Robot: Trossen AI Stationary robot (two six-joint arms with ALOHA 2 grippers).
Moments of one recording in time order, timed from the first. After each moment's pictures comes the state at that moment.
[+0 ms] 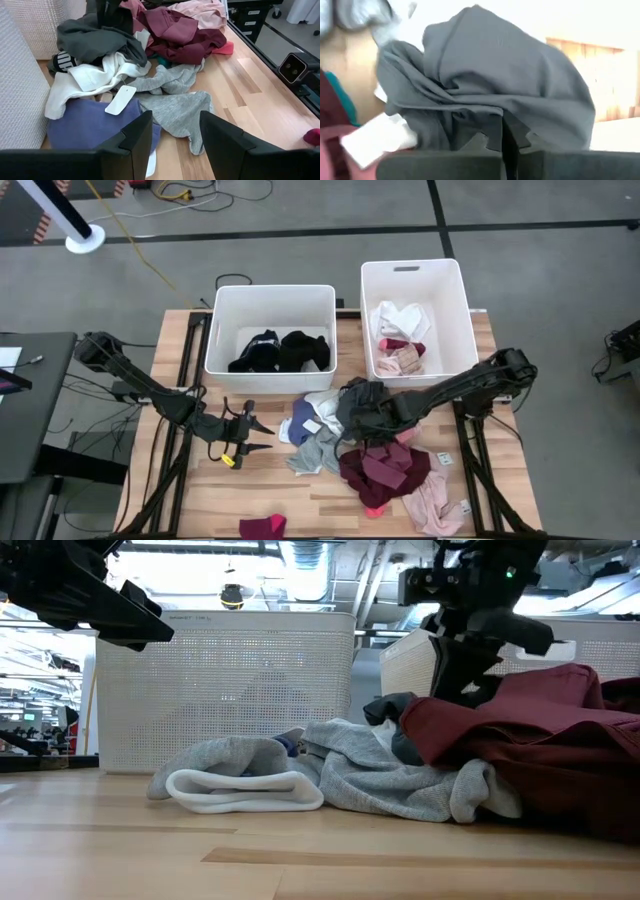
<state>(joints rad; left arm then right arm) -0.55 1.05 0.38 0.30 -0.43 -0.14 0.30 1.65 1.15 -0.77 0.46 0.18</state>
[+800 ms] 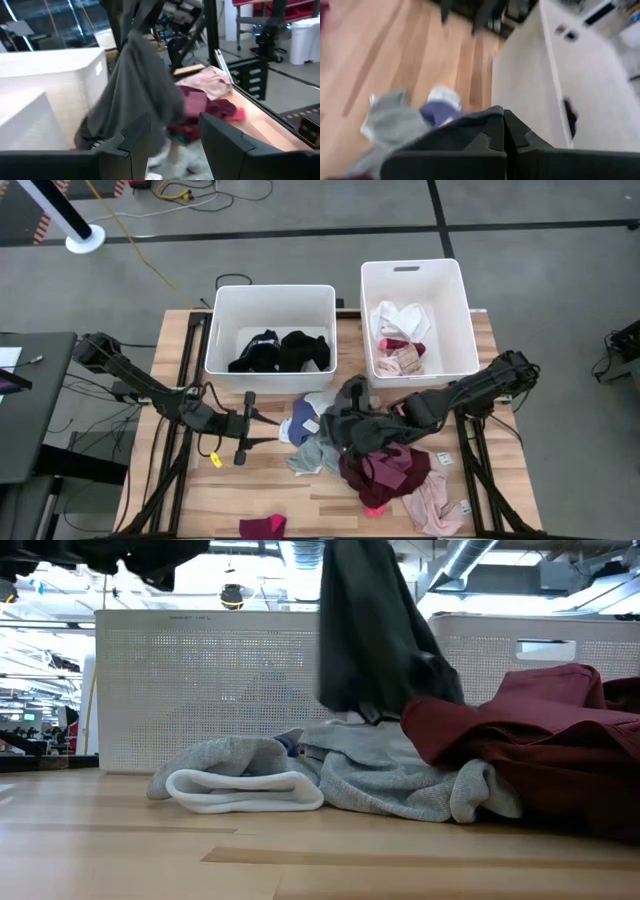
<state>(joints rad) -0.50 1.05 0.38 0.67 -0.43 0.19 0.41 1.65 1.56 -0.61 0.61 -0.15</state>
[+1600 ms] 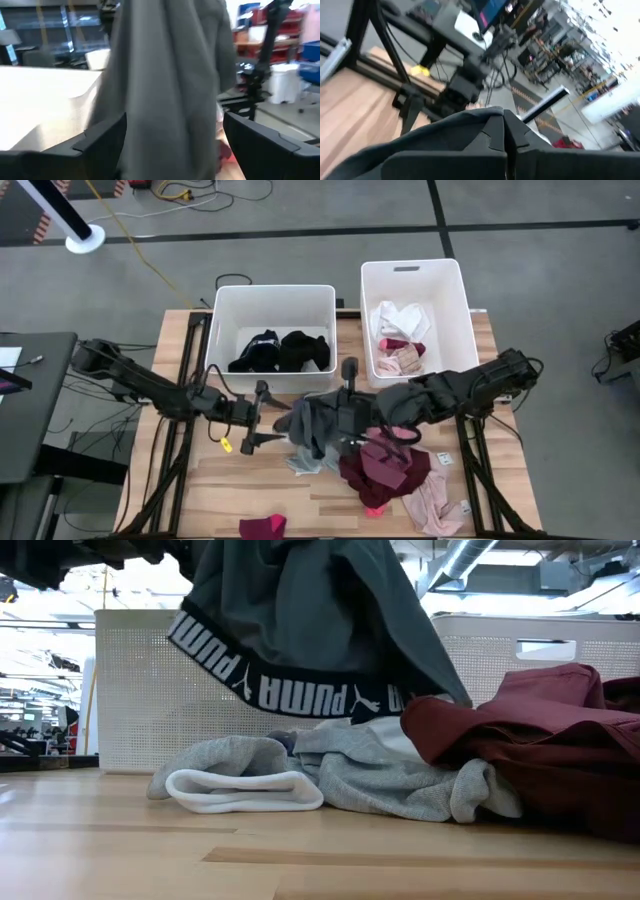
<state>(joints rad) -0.31 1.16 0.42 0.88 -0.15 0.11 0.39 1.65 1.83 -0.38 0.55 -0.52</state>
